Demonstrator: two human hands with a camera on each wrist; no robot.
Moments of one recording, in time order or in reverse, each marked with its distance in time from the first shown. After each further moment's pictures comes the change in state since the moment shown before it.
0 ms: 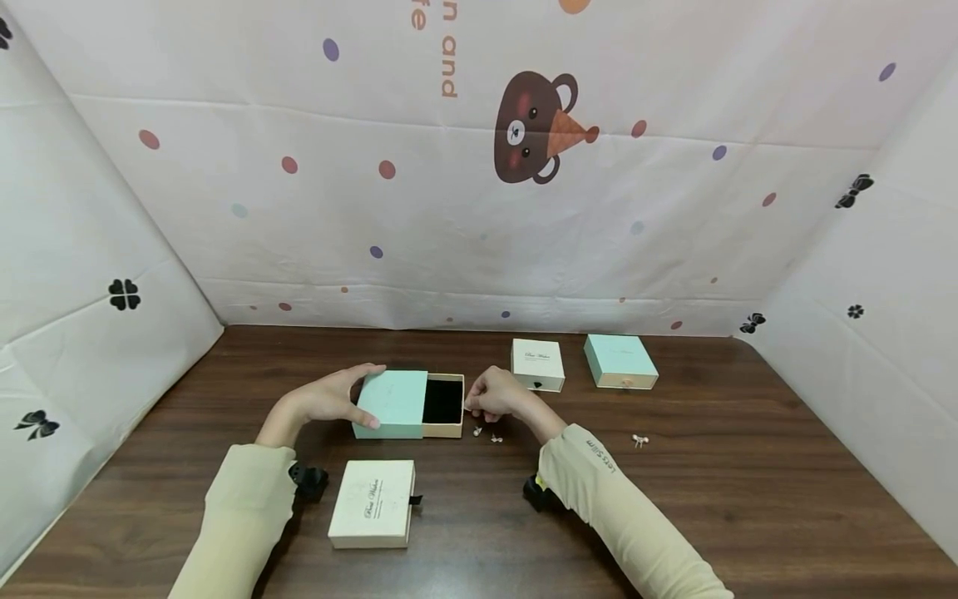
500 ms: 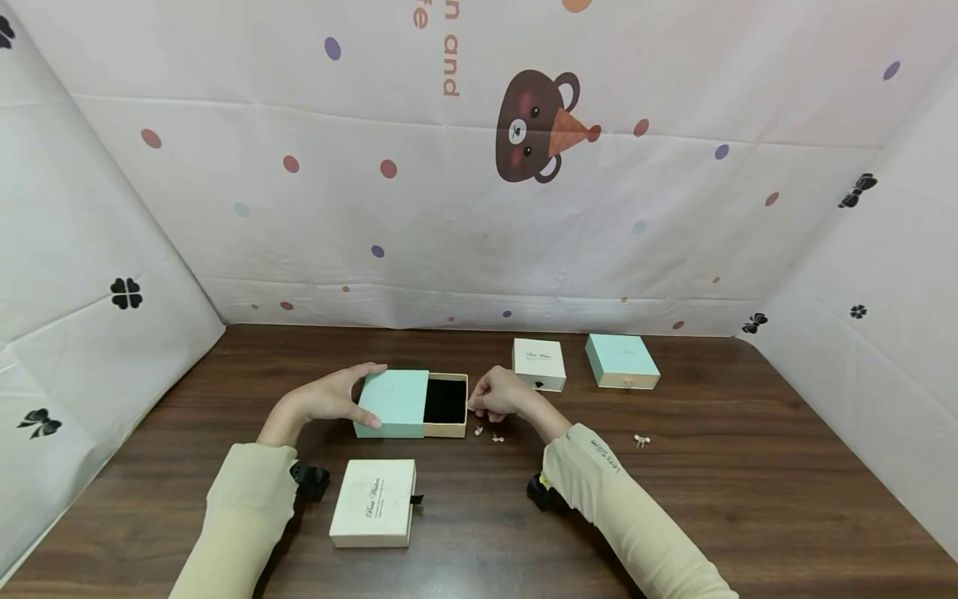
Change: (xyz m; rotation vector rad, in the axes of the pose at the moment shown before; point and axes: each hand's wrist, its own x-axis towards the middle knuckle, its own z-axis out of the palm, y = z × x) left_hand 0.000 -0.002 0.000 0.004 -0.002 0.010; right_hand -0.001 0.003 -0.003 -0.004 -0.011 -0.001
